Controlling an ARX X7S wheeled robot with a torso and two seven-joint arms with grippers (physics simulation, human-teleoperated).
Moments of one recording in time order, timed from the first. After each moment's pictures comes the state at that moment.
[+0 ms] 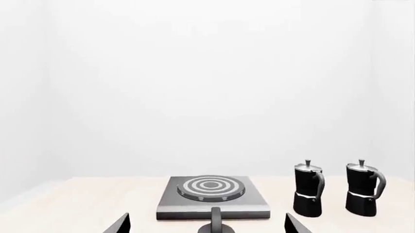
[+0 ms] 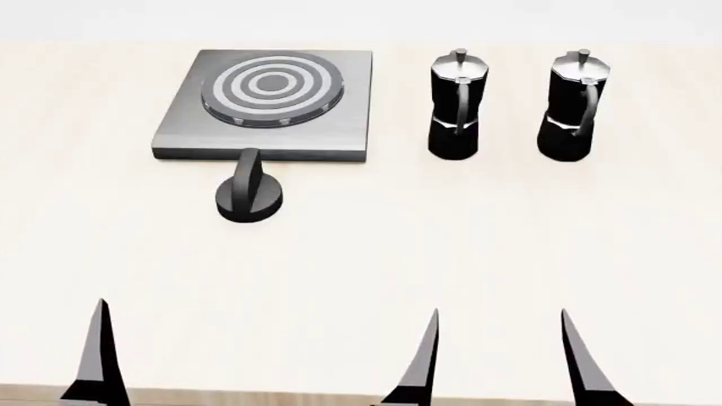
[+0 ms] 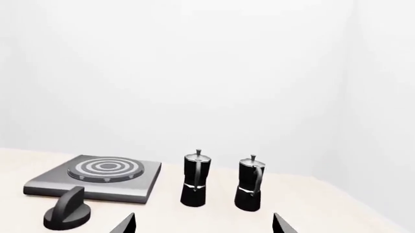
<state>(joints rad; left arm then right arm) 0.07 -0.20 0.09 0.64 -0.17 -0.23 -0.17 -0.04 0.18 -0.19 -0.67 -0.02 0.36 0.26</state>
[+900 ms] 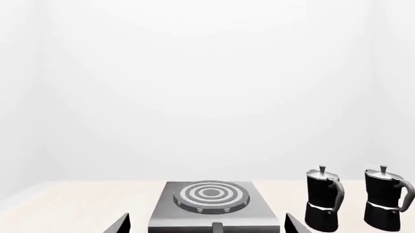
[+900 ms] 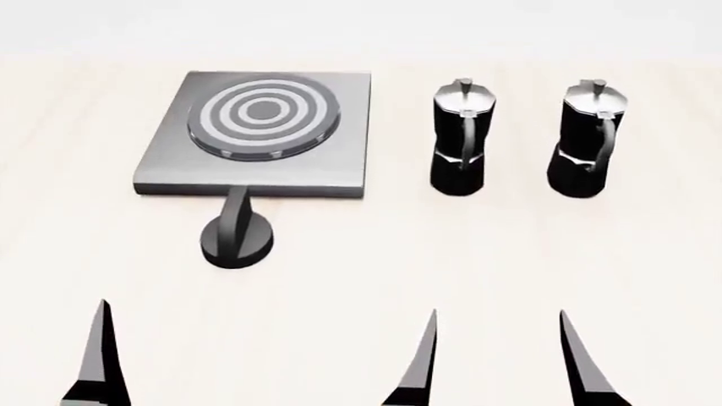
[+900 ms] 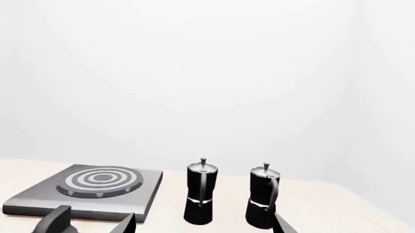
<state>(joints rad) 0.06 -0.24 0.12 0.63 -0.20 -0.22 -0.21 -0.04 0.20 -0.19 -0.66 0.02 0.33 0.28</state>
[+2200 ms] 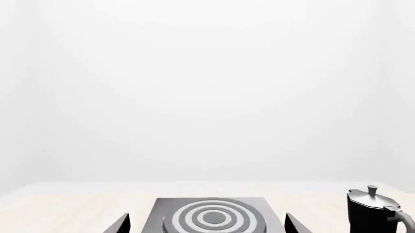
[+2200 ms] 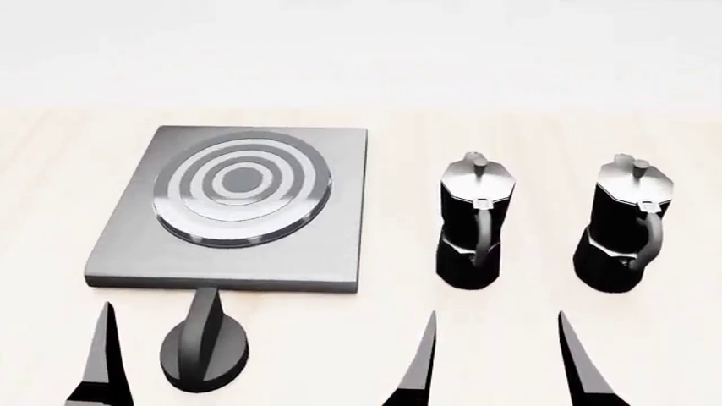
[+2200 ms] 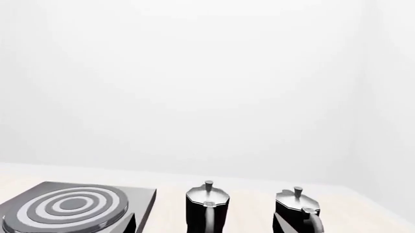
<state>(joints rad) 0.06 -0.28 0.15 0.62 -0.23 -0.20 -0.26 -0.03 0.25 -0.23 -0.65 0.07 0.31 0.34</state>
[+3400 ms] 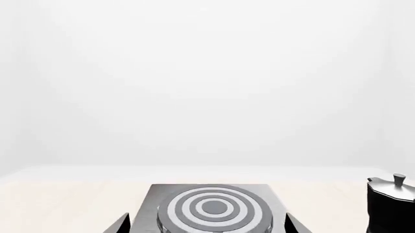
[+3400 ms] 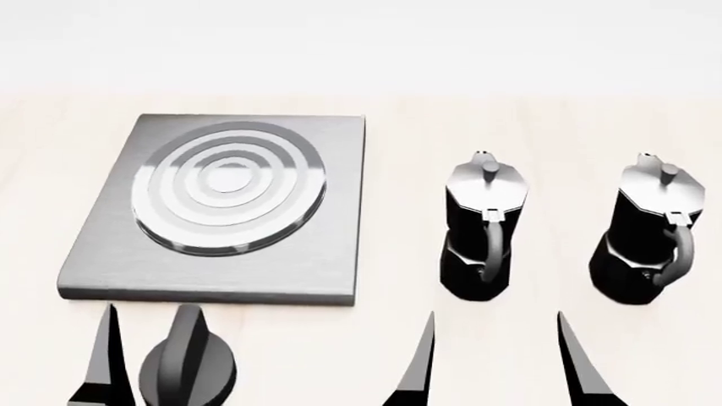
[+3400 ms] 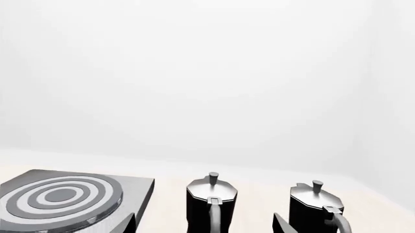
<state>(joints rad) 0.05 -0.31 0.17 0.60 -0.25 -0.18 -0.29 -0.03 0.29 -0.25 -0.64 0.09 0.30 0.37</state>
